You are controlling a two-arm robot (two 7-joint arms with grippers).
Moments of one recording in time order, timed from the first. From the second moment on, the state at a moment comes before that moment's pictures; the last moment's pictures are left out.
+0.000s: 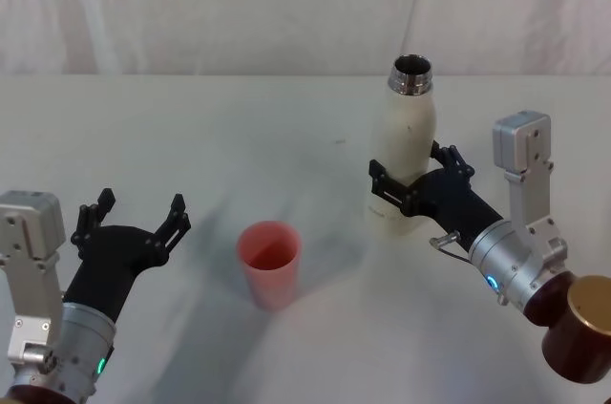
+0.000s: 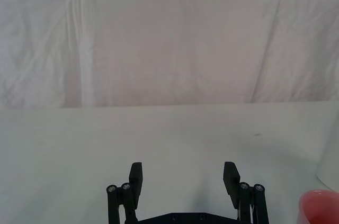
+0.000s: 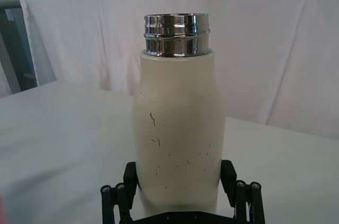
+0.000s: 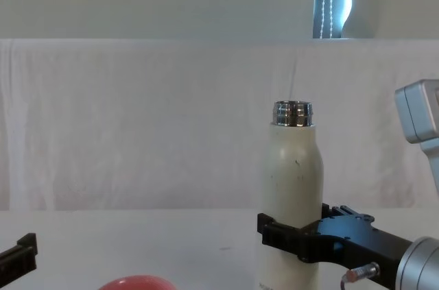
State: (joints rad) left arm 0.27 0.24 0.04 -1.85 -0.25 -0.02 -0.02; right arm 0.20 0.14 -0.34 -1.42 0.21 -0.02 0.28
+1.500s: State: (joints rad) left arm 0.27 0.24 0.04 -1.85 -0.25 -0.02 -0.02; right arm 0.24 0.14 -0.35 -1.39 0.23 -0.03 0.28
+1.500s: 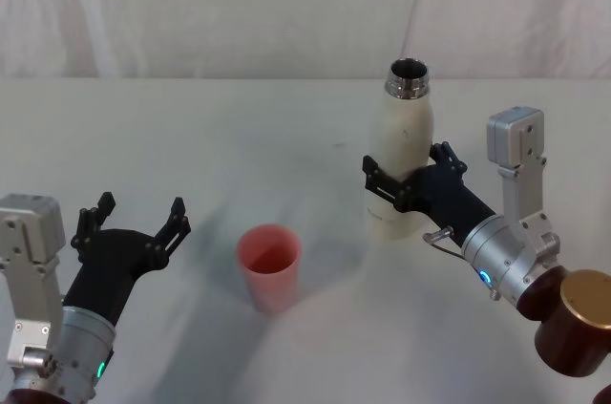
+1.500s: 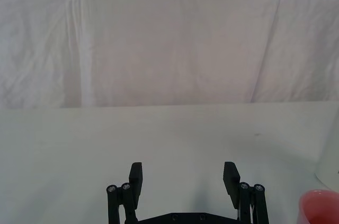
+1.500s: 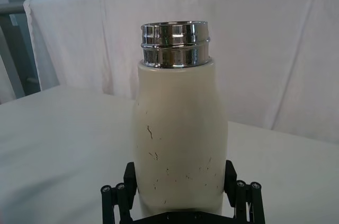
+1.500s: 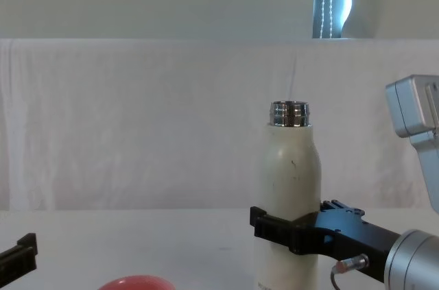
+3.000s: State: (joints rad) left arm 0.27 0.24 0.04 -1.85 -0.25 -0.02 -0.02; right arm 0.24 0.14 -0.35 -1.39 0.24 -0.01 0.28
